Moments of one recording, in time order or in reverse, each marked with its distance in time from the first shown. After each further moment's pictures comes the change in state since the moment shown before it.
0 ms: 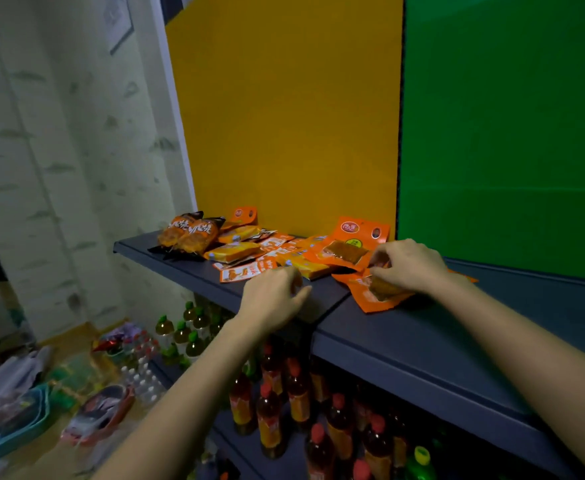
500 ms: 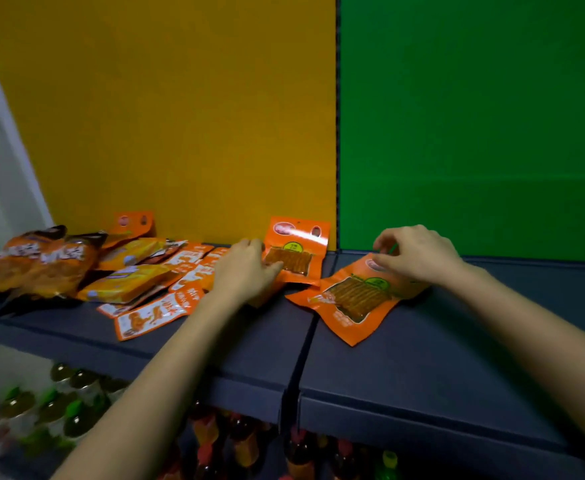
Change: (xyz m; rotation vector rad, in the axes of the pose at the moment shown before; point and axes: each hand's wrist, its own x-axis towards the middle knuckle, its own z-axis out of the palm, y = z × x) left_hand 0.151 -0.022 0.074 -0.189 -0.085 0.114; right_hand 0.026 0.038 -0.004 -0.101 0.069 0.380
